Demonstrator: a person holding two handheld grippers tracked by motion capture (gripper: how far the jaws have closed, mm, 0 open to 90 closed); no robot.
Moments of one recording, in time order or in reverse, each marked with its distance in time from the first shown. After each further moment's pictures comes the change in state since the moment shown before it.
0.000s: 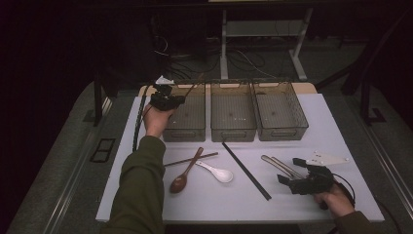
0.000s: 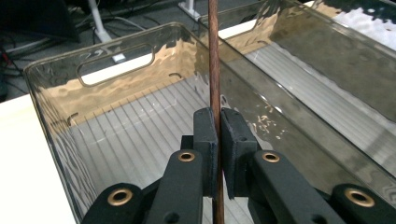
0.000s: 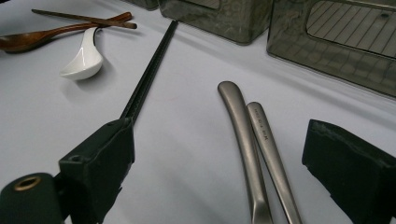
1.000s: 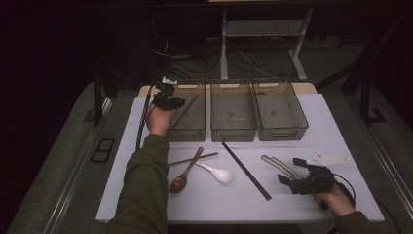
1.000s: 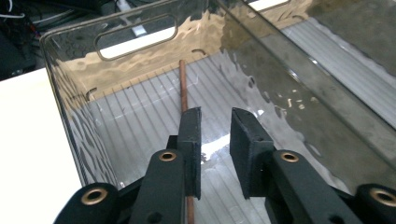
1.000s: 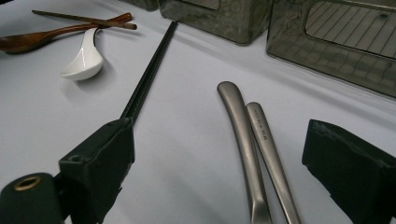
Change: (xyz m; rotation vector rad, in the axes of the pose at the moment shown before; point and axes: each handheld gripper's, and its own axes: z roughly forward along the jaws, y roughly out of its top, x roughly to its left) left arm 0.000 0.002 0.010 0.097 0.087 -0.004; right arm -0.001 0.000 -0.001 -0.004 0.002 -0.002
